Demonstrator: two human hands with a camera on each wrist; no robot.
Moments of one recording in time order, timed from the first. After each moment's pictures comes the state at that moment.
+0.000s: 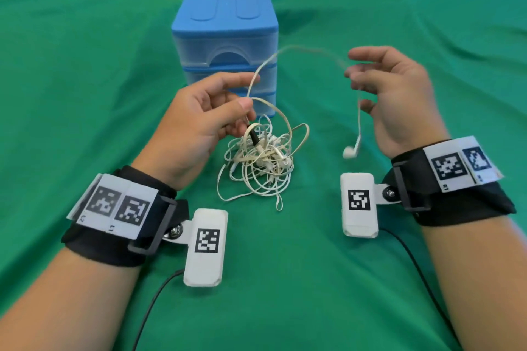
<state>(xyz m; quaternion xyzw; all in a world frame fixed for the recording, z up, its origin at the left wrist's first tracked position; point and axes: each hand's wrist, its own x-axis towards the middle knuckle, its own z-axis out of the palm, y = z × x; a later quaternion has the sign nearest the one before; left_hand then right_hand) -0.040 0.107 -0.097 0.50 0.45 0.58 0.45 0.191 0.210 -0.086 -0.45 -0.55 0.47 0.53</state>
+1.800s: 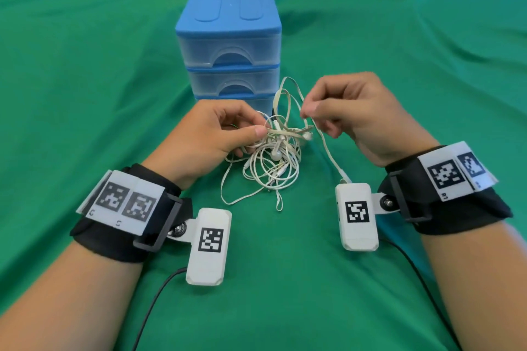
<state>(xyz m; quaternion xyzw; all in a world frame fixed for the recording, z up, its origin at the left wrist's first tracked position) -0.039 0.107 -0.104 0.57 0.56 0.45 0.40 0.173 0.190 -0.084 -0.29 -0.71 0.53 0.36</state>
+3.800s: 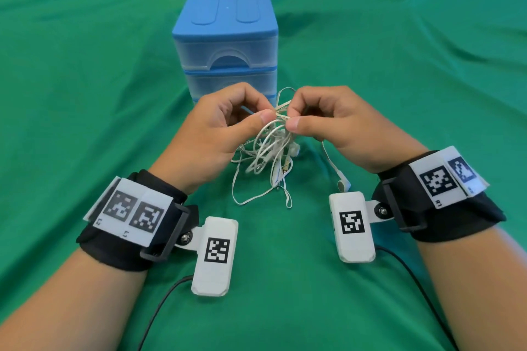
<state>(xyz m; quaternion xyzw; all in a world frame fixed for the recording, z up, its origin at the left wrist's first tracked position) -0.030 0.108 -0.098 0.62 0.48 0.51 0.35 0.169 0.185 -0.087 -0.24 -0.80 0.48 0.28</state>
